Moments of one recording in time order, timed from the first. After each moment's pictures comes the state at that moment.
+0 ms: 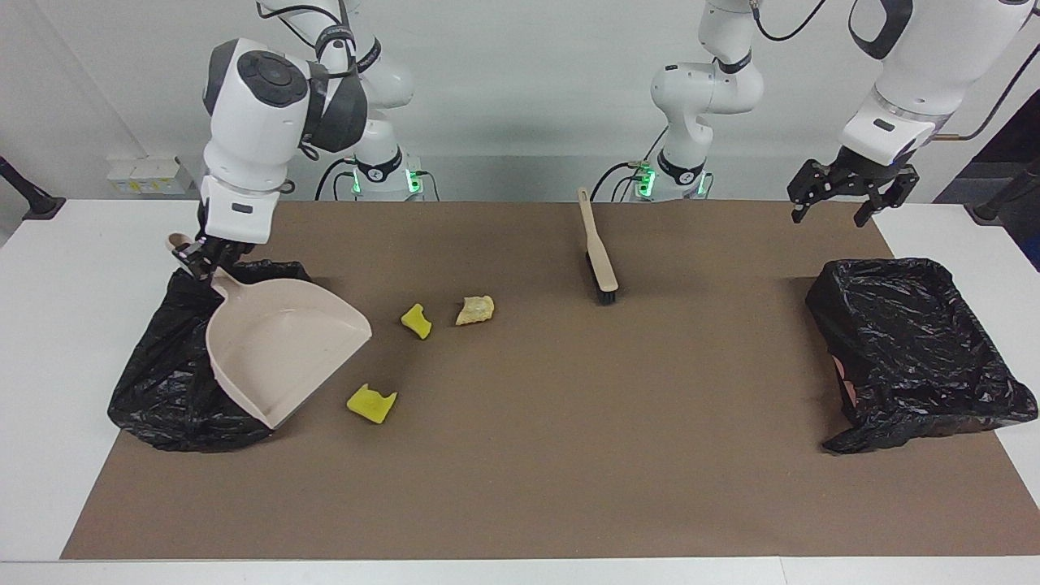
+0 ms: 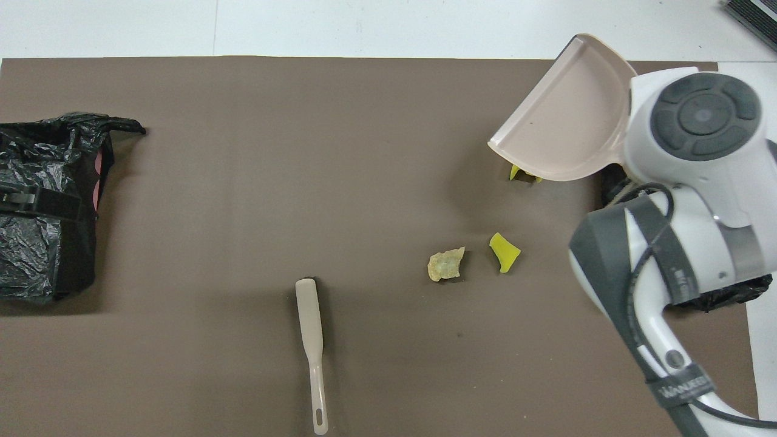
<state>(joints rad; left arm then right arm) -0.13 -0.05 0.08 -1.63 0.02 1.59 0.11 0.15 0.14 0.09 -1.67 -0.48 1.78 -0.37</state>
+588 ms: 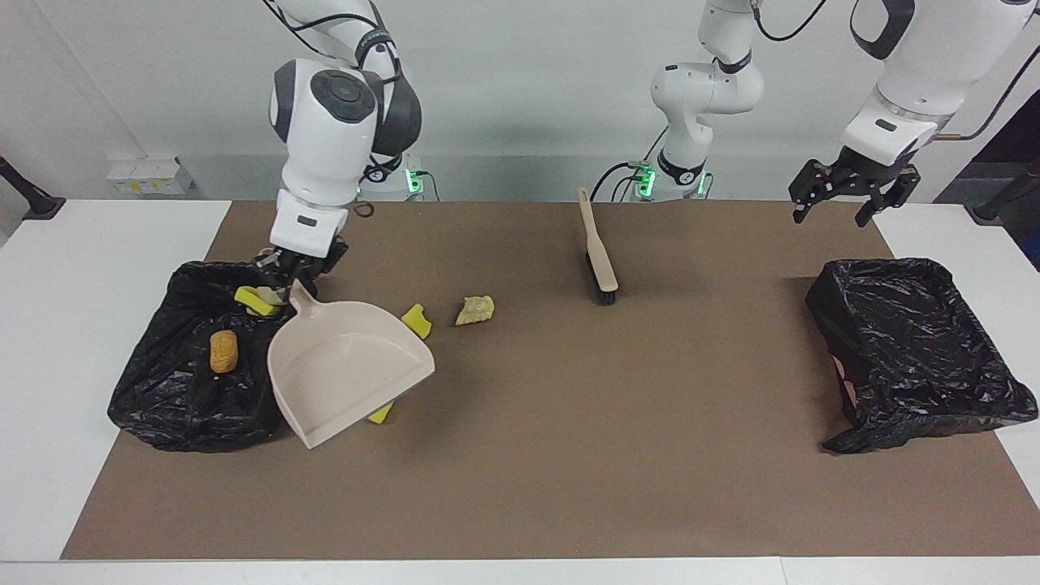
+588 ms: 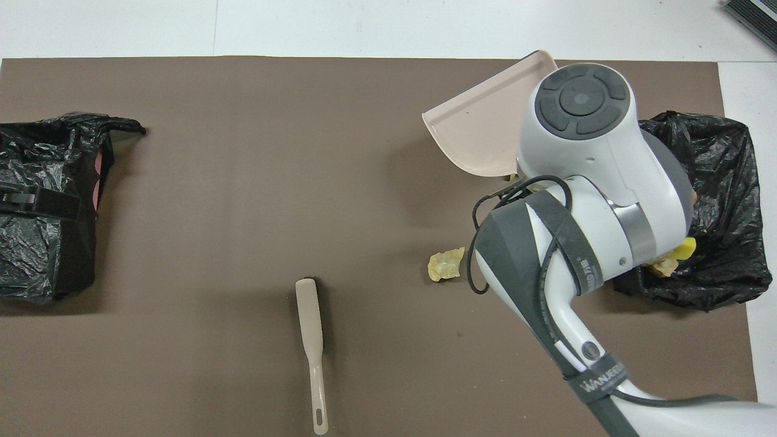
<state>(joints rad) -0.13 -0.05 0.08 -1.63 0.02 1.59 0.11 0.35 0.35 0.09 -1.42 -0.19 1.67 0.33</state>
